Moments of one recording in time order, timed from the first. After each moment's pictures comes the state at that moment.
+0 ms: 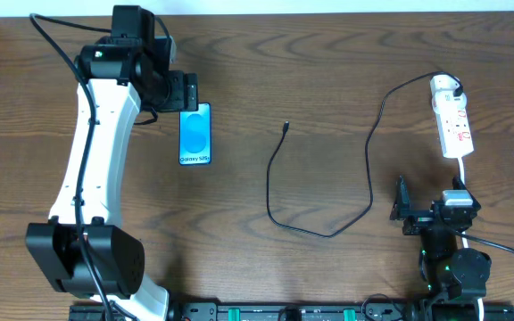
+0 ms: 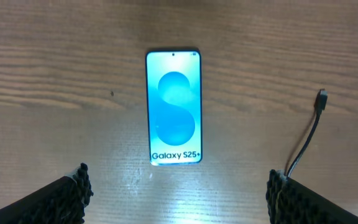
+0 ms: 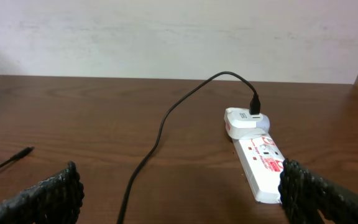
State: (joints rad) left arm -0.05 1.77 1.73 -1.18 0.08 -0.07; right arm 0.00 0.01 0.01 -0.07 -0.01 -0.01
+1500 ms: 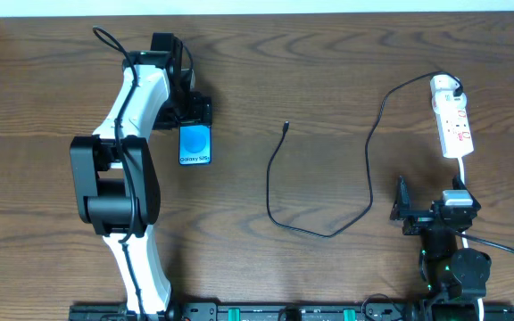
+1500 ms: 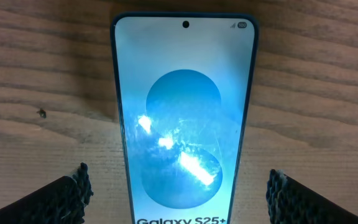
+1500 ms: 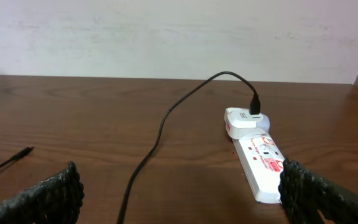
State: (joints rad) left arm -0.05 2.13 1.69 -1.04 0.09 -0.09; right arm 0.00 0.01 0.01 -0.07 -0.01 -0.01
